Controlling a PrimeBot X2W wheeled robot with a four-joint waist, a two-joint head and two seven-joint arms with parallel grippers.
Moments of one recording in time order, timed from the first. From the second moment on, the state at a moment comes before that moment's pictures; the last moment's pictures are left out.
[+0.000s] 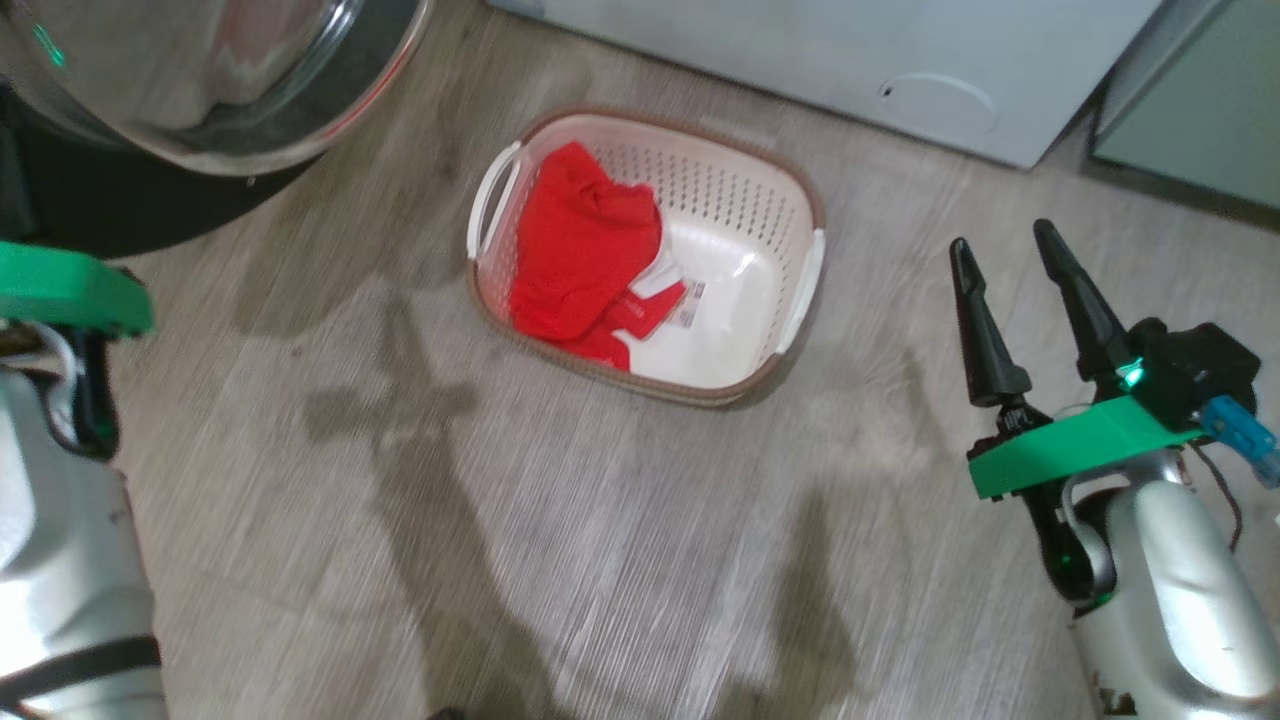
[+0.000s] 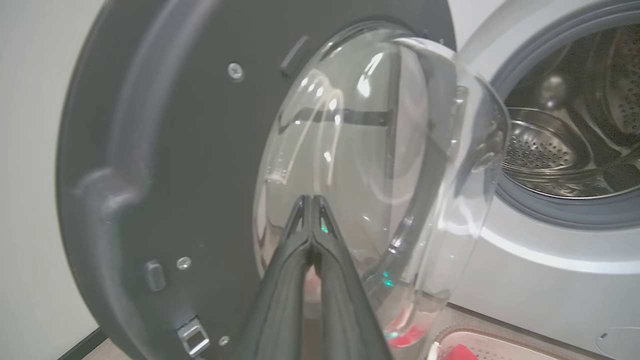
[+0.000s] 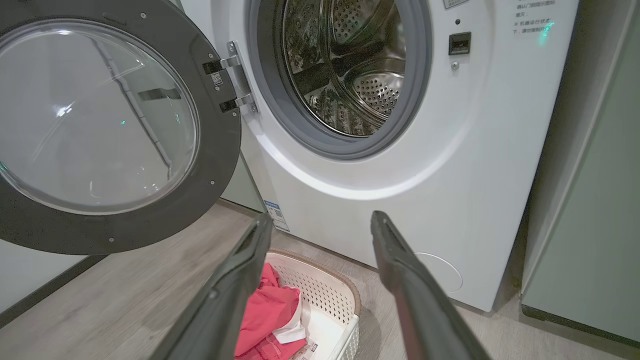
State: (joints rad) left arm -0.63 0.15 0.32 0.46 -0.08 -0.13 -0.26; right arm -0.27 -0.12 0.06 0.18 0.24 0.13 -0.22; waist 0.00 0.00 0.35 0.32
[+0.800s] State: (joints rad) left arm -0.25 0.09 0.08 0.23 -0.13 -0.13 -0.26; right arm -0.14 -0.07 0.03 0.17 0.28 0.13 -0.25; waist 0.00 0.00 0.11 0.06
